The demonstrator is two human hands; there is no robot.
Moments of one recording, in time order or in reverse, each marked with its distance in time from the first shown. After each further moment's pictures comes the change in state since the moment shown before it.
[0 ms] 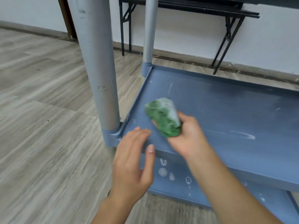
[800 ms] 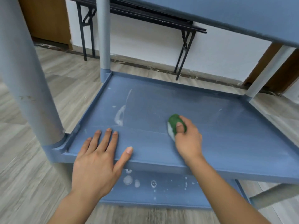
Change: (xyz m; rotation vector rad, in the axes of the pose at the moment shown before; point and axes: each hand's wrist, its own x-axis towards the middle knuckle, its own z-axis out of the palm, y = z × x) left_hand 0.030 0.000 0.042 0.582 -0.529 -0.065; right_hand -0.022 -0.088 -0.125 -1.431 0.704 -0.669
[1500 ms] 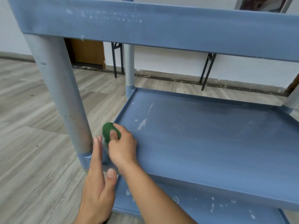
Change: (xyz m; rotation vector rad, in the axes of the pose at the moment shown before) left_hand -0.034 -0.032 -0.020 -0.915 0.424 0.012; right_hand -0.089 -0.156 0.140 0.466 -0.470 -0.101
